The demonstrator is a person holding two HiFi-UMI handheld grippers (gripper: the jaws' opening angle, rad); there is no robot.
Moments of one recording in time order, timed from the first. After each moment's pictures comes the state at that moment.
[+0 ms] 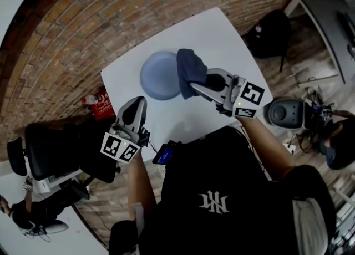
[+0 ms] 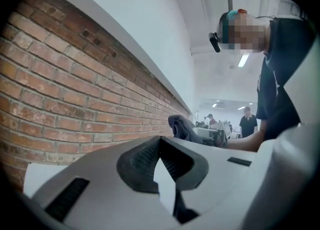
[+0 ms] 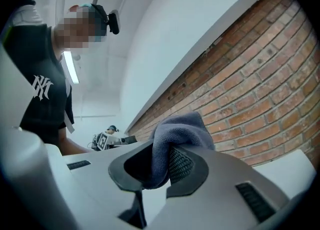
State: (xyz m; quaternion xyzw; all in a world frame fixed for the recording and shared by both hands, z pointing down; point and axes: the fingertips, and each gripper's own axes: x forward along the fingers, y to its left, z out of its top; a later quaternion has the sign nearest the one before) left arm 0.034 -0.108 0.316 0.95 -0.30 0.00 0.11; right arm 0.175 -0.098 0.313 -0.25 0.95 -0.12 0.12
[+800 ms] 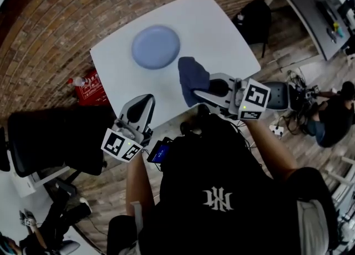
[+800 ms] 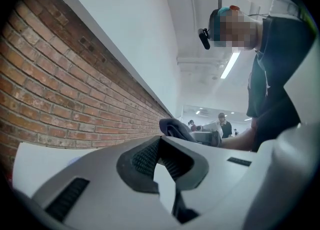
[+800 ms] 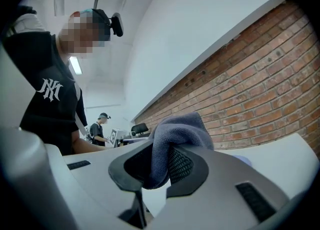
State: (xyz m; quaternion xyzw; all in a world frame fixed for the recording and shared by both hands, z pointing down) left arm -0.003 0.036 0.324 0.97 -0.20 -0.04 0.11; right arm 0.105 0.062 0.323 -0.25 0.96 -0.14 0.05
